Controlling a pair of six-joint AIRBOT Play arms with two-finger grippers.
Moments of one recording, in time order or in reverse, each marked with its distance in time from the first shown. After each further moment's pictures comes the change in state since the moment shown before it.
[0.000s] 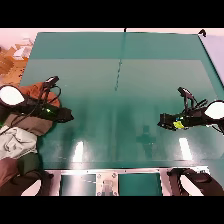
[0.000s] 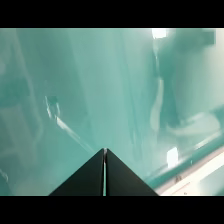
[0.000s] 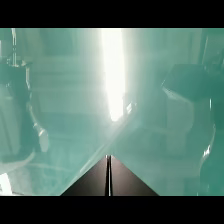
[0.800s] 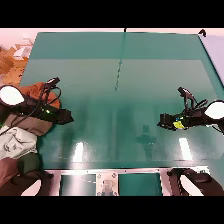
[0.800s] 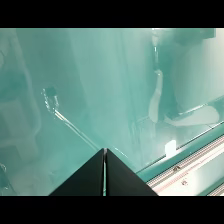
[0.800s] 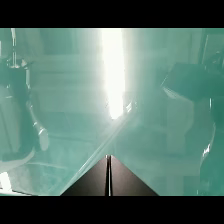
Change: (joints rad) left arm 0.000 0.000 0.000 0.002 -0.061 0.000; right arm 0.000 0.000 0.000 0.000 0.019 0.000
